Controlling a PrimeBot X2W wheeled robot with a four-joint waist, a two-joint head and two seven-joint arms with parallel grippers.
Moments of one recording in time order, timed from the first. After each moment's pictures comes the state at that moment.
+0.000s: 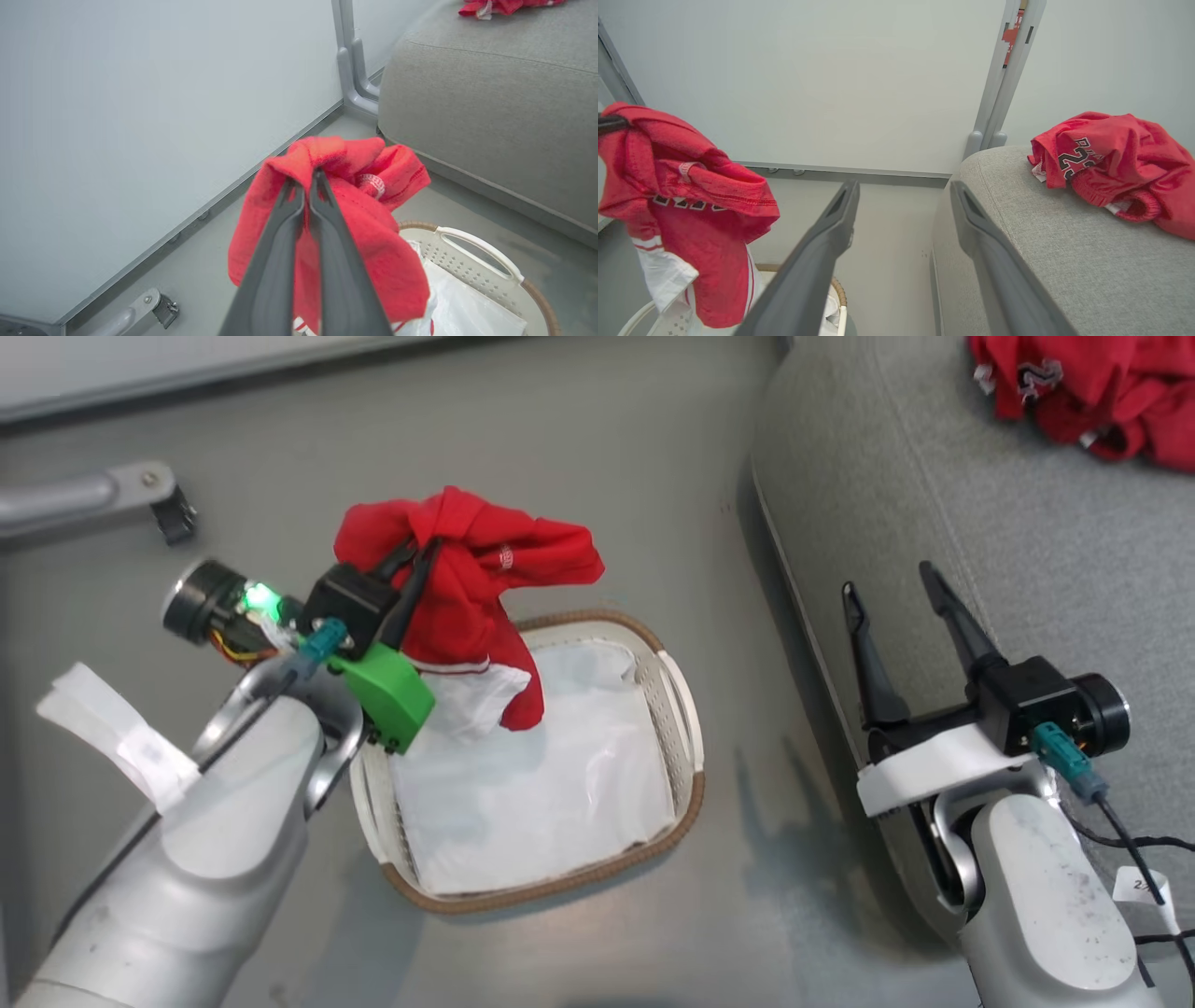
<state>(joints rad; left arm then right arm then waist) -0.75 0.31 -0.65 0.58 -0.25 -0.13 -0.20 -0.35 -0.05 0.08 0.20 0.05 0.13 -0.26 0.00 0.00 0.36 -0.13</state>
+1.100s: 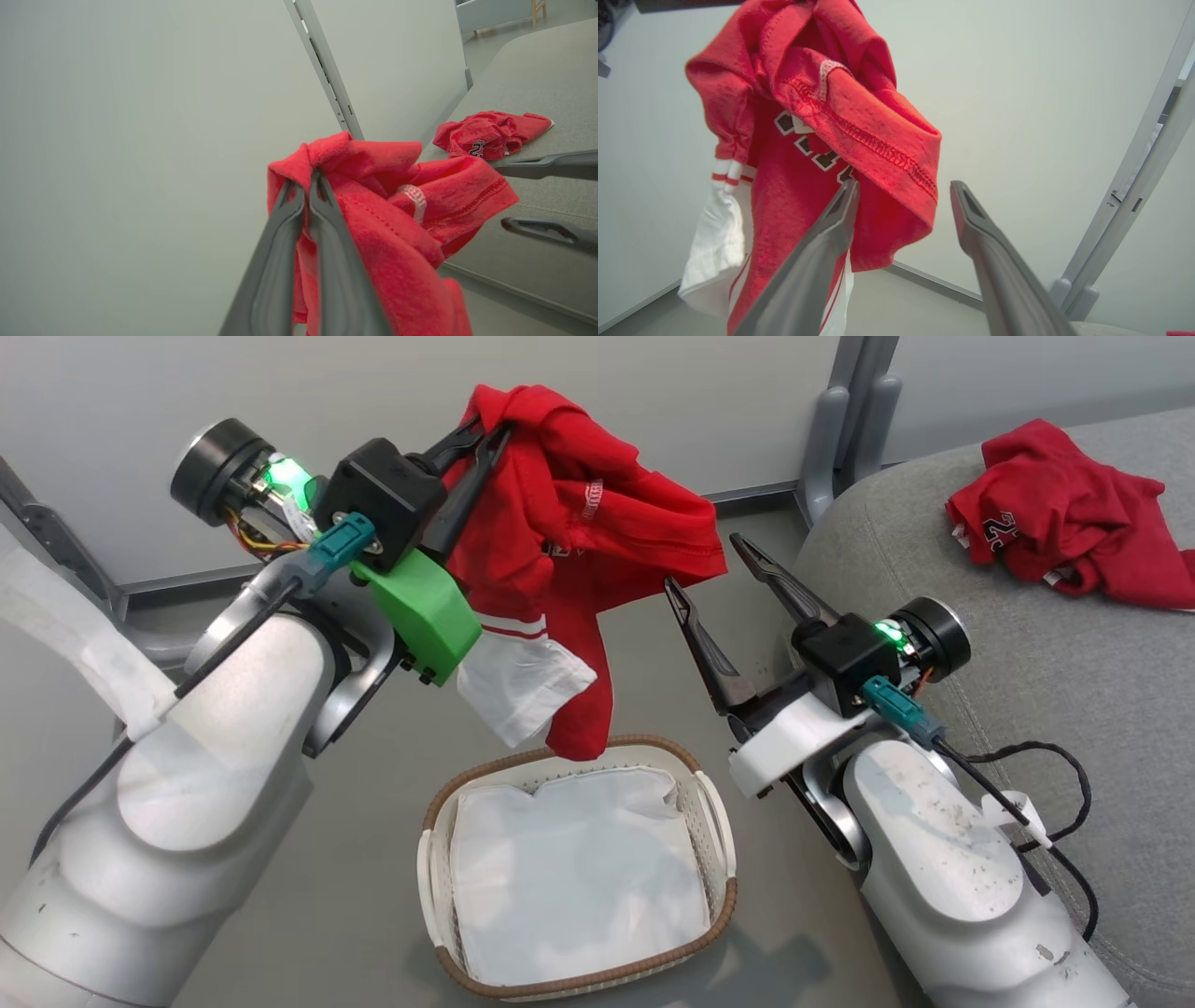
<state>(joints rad) -0.87 0.38 -0.71 0.22 -0.38 -0.13 0.04 -0.55 -0.05 0.39 0.33 0.10 0.13 -0.26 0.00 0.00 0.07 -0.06</state>
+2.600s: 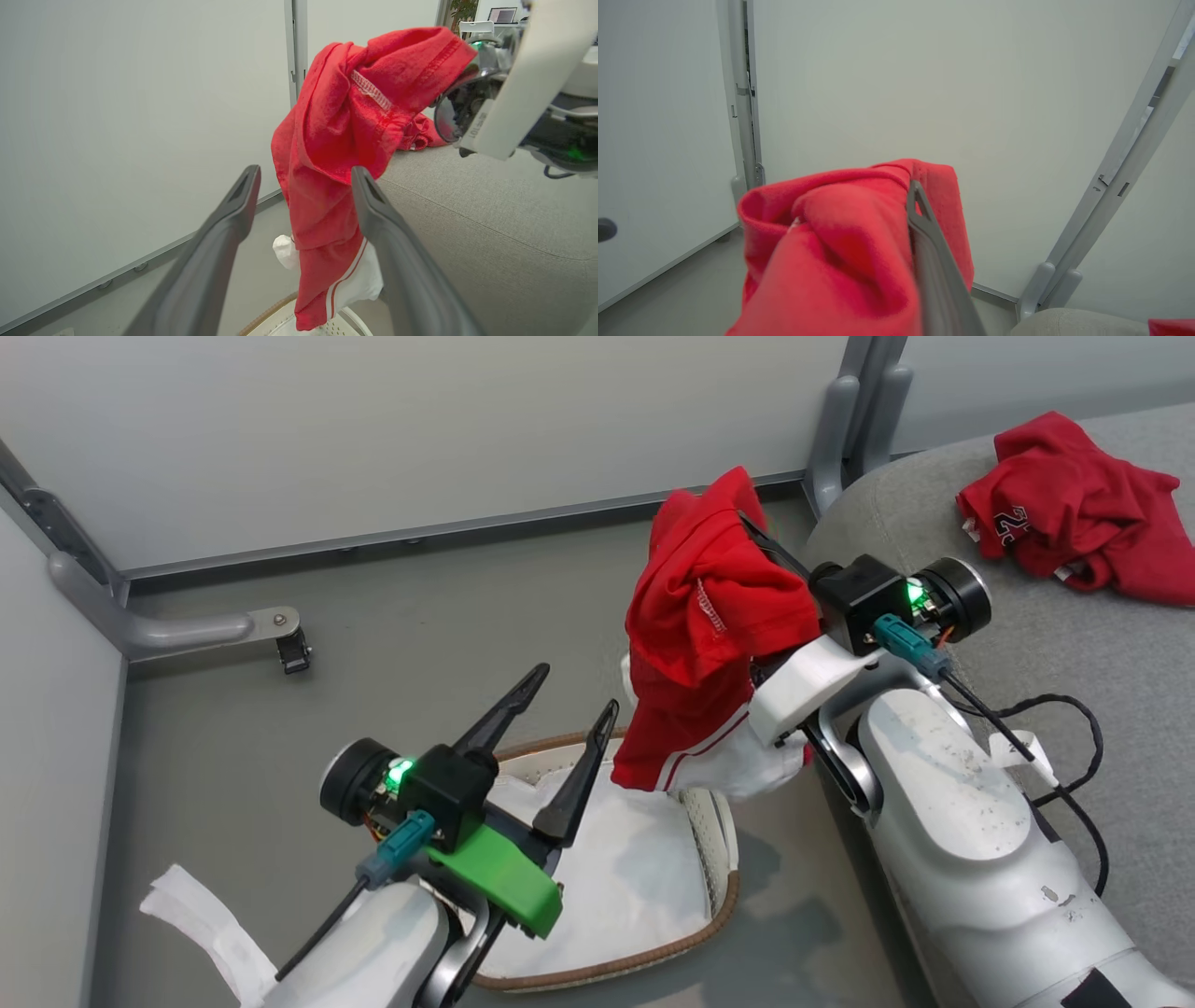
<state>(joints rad) -0.43 0.29 -0.79 0.18 -0.50 0.00 -0.23 -0.68 -0.05 0.36 0.51 0.11 0.13 -0.26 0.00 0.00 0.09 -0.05</state>
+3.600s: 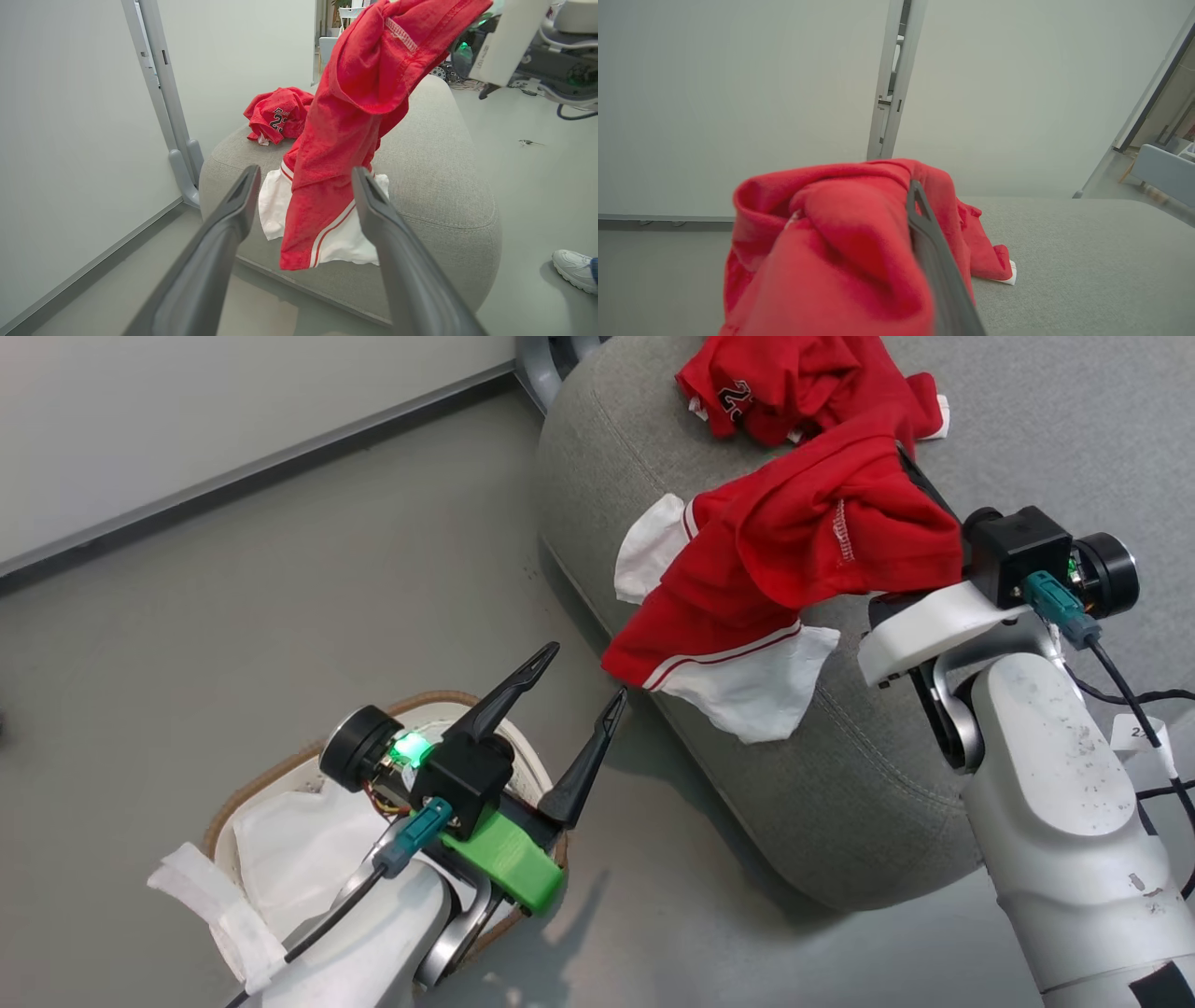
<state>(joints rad) -0.49 0.30 -0.82 0.21 -0.42 -0.01 -0.25 -0.65 -0.09 0.11 0.44 0.04 0.13 -0.26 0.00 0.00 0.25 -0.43</state>
